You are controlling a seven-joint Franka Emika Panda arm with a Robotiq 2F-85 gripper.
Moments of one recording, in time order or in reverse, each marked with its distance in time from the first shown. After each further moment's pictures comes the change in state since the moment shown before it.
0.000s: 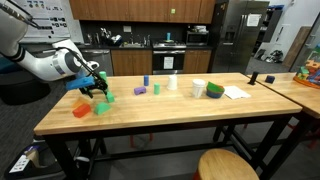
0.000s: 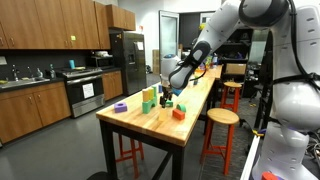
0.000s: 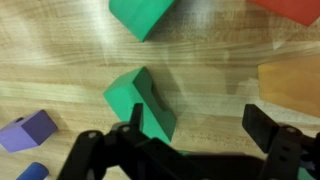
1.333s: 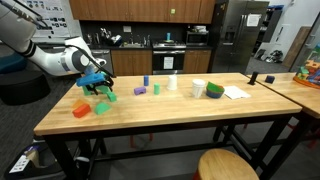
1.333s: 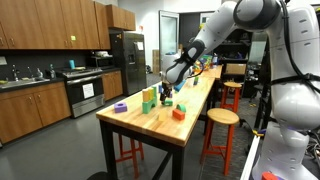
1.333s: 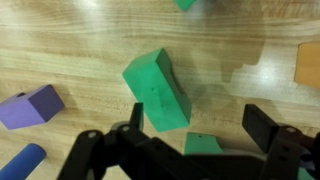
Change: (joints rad) arm -0.044 0.045 0.001 0.088 0.158 -0.003 -0.270
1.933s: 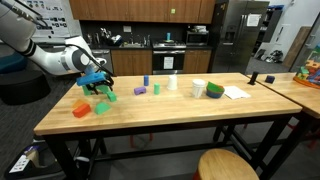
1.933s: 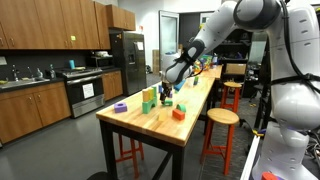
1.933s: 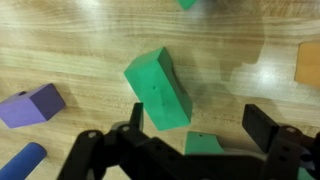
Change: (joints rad) arm 0.000 -0.001 0.000 0.005 0.001 -0.008 -0.006
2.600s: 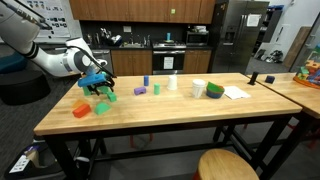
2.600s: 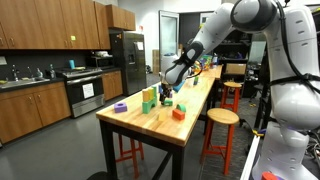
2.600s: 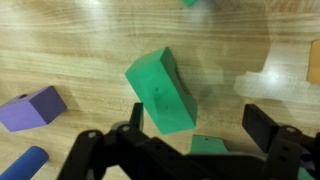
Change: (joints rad) arm 0.007 0.030 -0.009 0.022 -0.033 0.000 0.045
